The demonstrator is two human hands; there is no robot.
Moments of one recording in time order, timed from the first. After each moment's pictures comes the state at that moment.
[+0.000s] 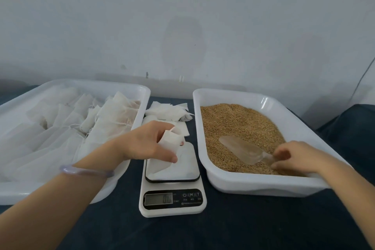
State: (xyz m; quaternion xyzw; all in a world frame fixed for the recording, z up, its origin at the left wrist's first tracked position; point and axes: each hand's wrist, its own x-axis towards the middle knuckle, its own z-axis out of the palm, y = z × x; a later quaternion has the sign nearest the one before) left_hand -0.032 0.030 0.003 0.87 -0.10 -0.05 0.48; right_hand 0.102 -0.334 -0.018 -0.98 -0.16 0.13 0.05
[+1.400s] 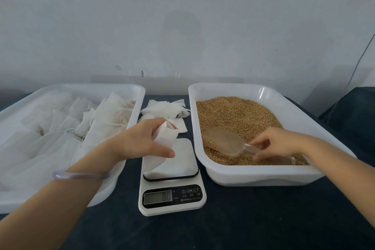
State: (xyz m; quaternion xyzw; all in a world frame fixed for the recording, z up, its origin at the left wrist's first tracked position) left_hand -0.026 0.031 -0.001 0.88 -0.04 -0.05 0.47; right_hand 0.114 -0.300 -0.018 -0.93 -0.28 0.21 0.12
